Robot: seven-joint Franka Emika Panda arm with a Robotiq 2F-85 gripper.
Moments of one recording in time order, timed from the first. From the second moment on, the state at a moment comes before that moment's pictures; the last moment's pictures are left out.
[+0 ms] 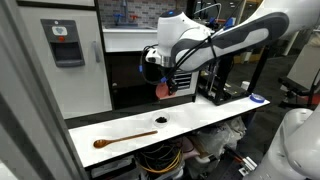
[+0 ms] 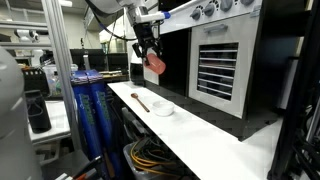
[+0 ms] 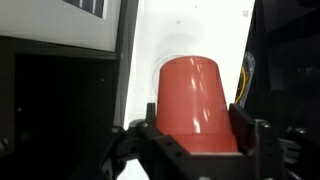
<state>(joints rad) 0.20 -0.24 0.16 -2.26 -0.30 2.14 -0.92</state>
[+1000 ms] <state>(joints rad) 0.44 -0.38 -0.11 -2.50 0.42 2.85 -1.05</state>
